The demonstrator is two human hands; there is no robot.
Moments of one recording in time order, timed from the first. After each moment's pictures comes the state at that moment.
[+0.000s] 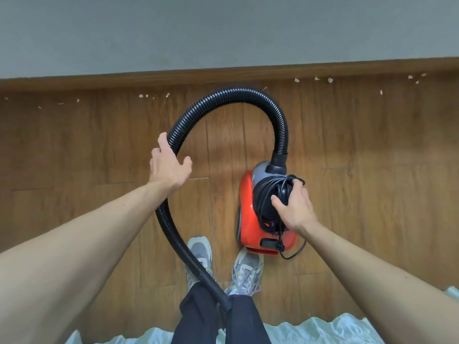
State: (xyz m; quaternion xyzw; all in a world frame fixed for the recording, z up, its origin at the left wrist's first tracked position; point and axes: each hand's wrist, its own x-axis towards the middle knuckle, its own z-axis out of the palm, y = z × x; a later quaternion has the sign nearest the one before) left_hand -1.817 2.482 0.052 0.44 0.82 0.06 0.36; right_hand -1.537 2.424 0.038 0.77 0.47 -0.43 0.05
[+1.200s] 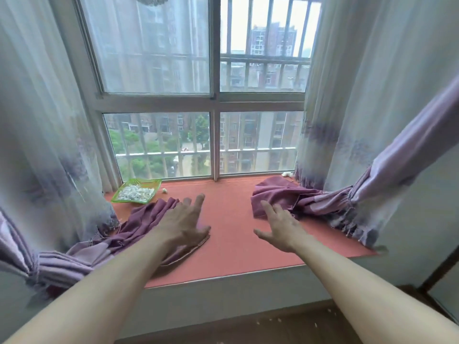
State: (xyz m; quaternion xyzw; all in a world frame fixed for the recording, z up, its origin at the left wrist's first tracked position) left_hand -1.780 2.673 0.746 0.78 0.63 0.04 0.03; right_hand -1.516 2.661 0.734 0.66 0.75 -0.08 -0.05
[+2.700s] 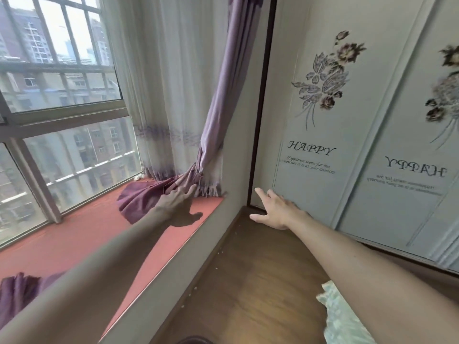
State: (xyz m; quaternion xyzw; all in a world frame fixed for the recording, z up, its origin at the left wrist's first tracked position) left_hand -1.685 2.629 0.827 0.98 0.21 0.03 -0.03; right_hand -1.531 2.390 0.833 0.92 0.39 -0.04 -0.03
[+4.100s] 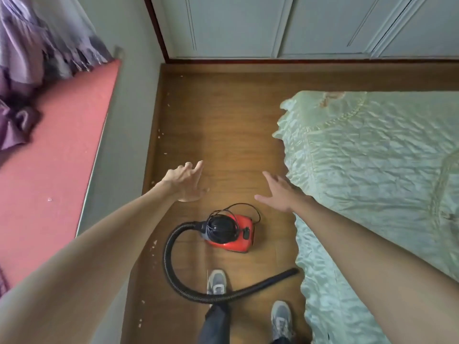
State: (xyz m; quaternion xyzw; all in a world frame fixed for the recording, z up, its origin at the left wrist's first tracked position) left_hand -1.515 2.556 0.483 0.96 -0.05 -0.29 0.00; right_hand -1.505 2.285 0.462 0.93 0.08 -0.35 -0.12
